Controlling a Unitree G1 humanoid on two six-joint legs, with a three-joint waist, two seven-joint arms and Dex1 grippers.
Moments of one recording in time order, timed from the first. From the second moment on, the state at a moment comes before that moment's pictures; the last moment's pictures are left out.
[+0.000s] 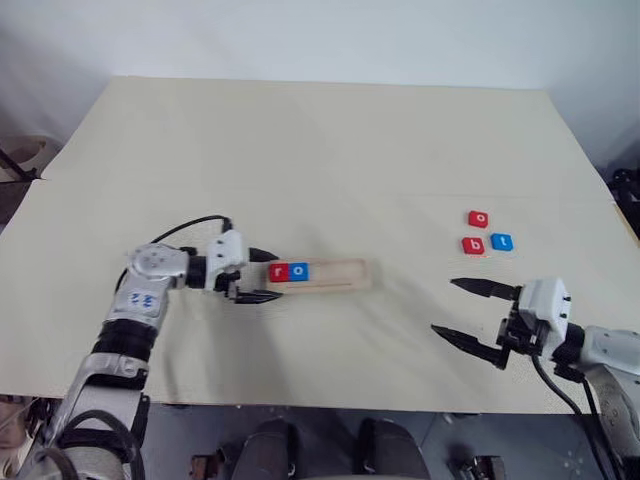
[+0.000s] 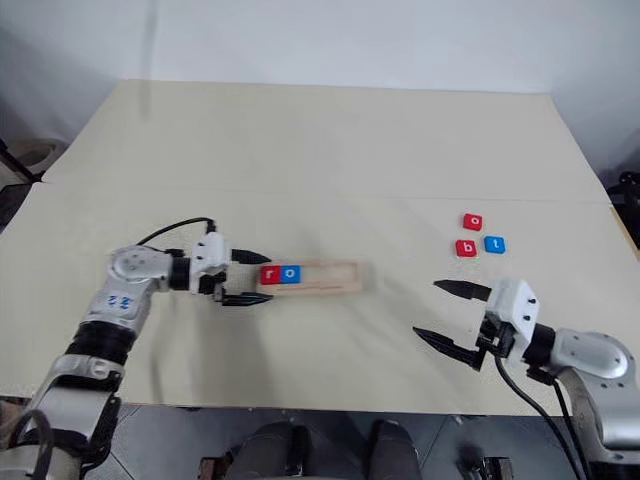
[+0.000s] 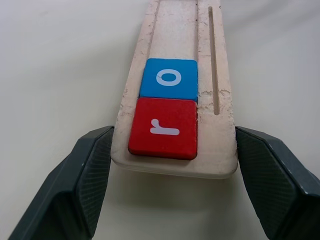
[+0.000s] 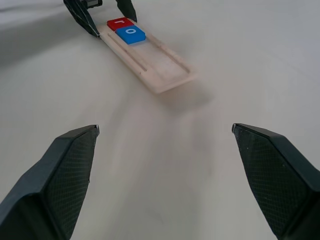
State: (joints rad) left arm -0.66 0.55 -0.14 0.55 -0.11 -0.15 -1.25; right arm 0.17 -0.73 -0.31 -0.28 0.50 0.10 1.08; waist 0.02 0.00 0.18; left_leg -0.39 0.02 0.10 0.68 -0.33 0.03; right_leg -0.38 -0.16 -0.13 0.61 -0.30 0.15
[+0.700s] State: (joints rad) left arm -0.71 0.46 -0.19 0.60 -0.07 -0.13 -1.22; right arm 0.38 -0.70 -0.44 -0.39 0.52 0.09 1.00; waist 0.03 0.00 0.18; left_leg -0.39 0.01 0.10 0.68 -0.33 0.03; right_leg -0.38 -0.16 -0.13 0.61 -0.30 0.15
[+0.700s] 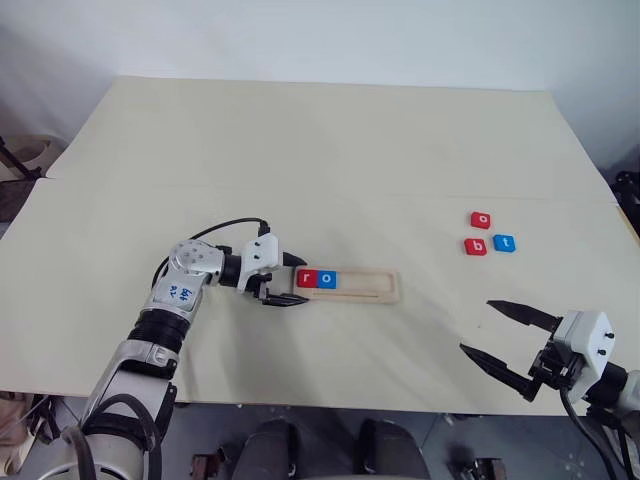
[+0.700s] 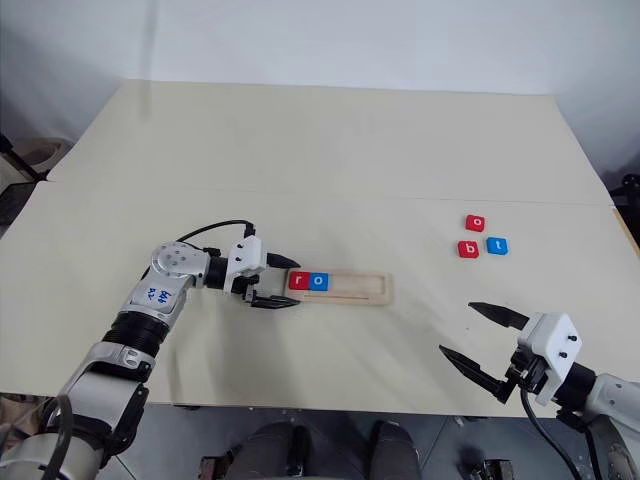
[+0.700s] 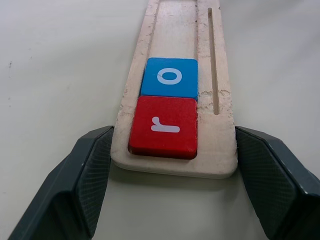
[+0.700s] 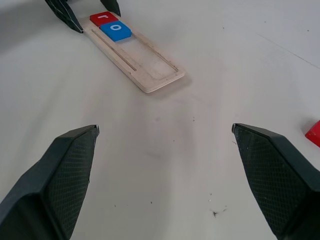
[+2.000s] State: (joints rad) left arm -0.29 0.57 0.14 0.12 -0.41 -0.02 -1.18; right arm -0.17 -0.69 -0.37 -0.10 0.42 0.55 0.50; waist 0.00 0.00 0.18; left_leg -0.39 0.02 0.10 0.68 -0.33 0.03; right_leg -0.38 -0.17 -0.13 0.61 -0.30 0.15
